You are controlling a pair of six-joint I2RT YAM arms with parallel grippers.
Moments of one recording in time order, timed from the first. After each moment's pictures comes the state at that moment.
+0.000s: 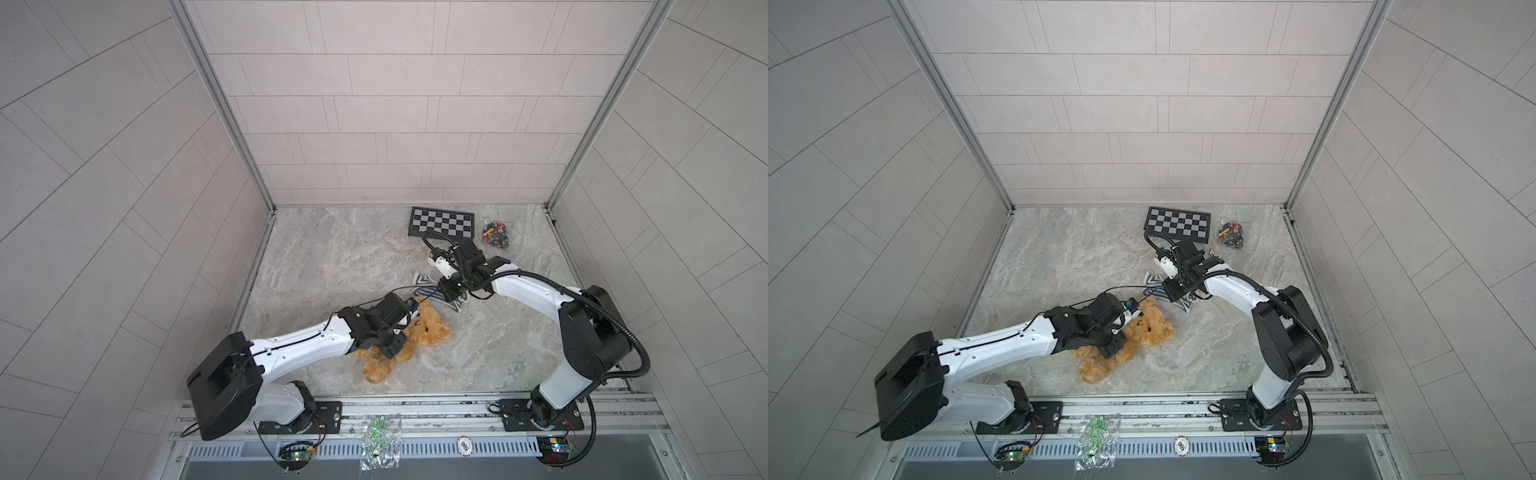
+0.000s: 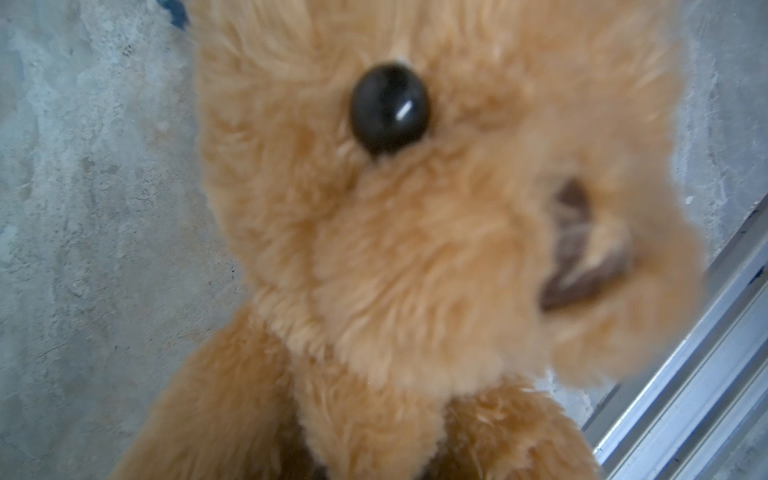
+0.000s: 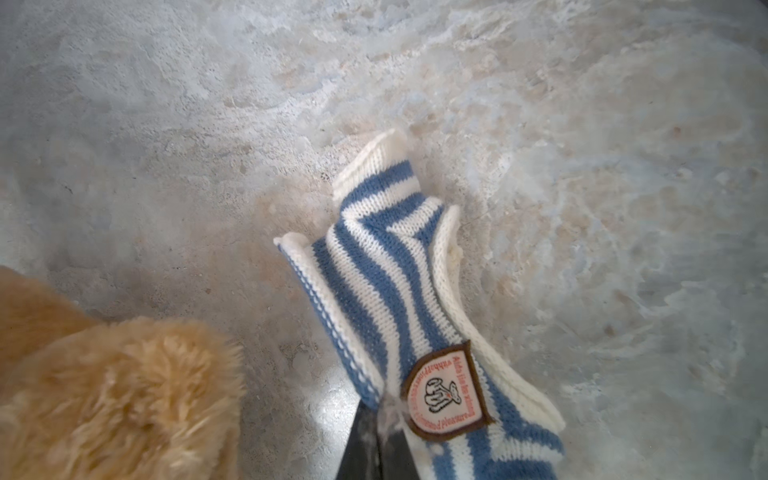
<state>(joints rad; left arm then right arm) -0.92 1.34 0.77 -0.54 0.00 -0.09 0.47 1.65 1.08 -0.47 -0.25 -0.08</state>
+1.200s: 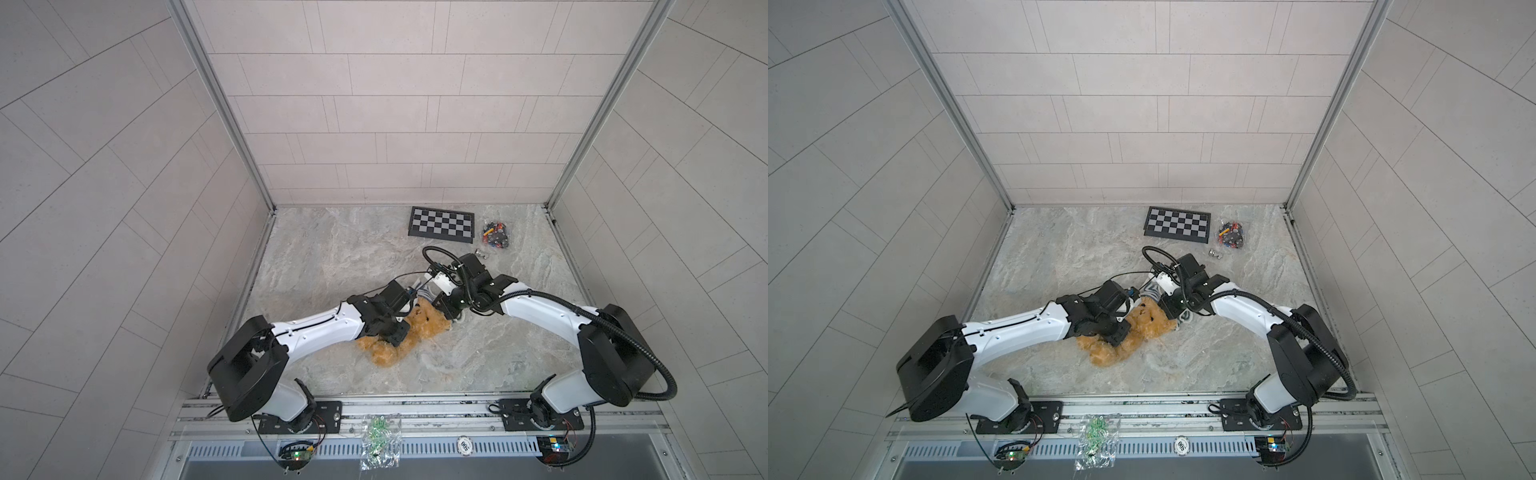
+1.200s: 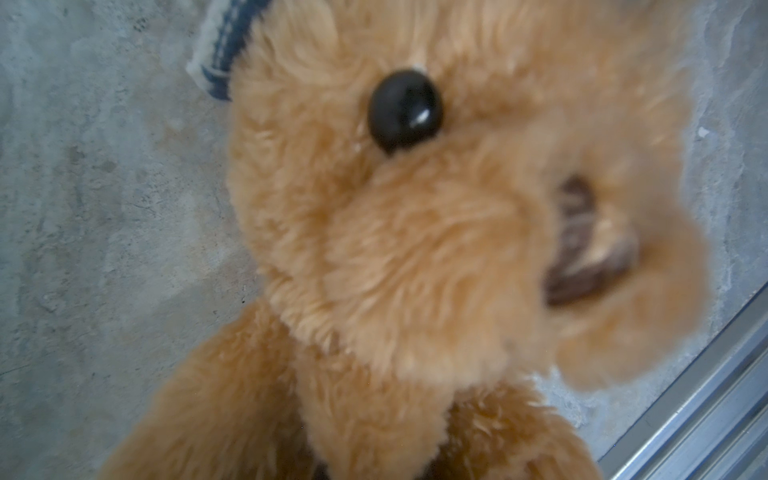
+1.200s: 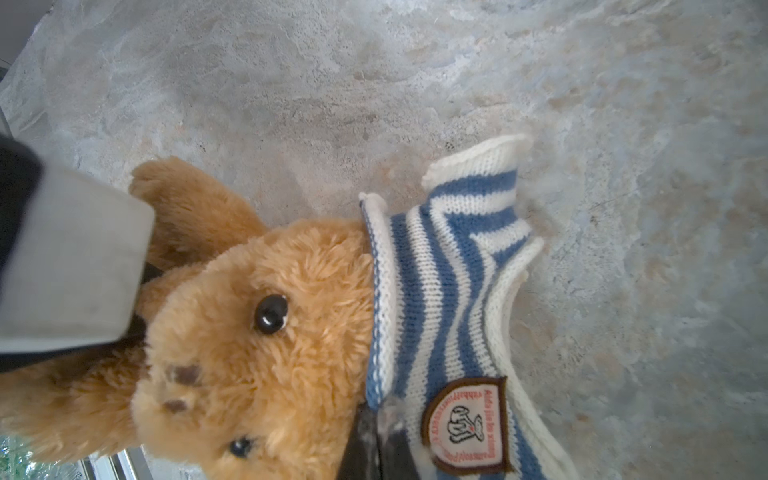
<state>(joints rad) -0.84 1.46 0.83 -0.50 0.06 -0.18 0.55 1.49 0.90 -0.38 -0.38 -0.05</state>
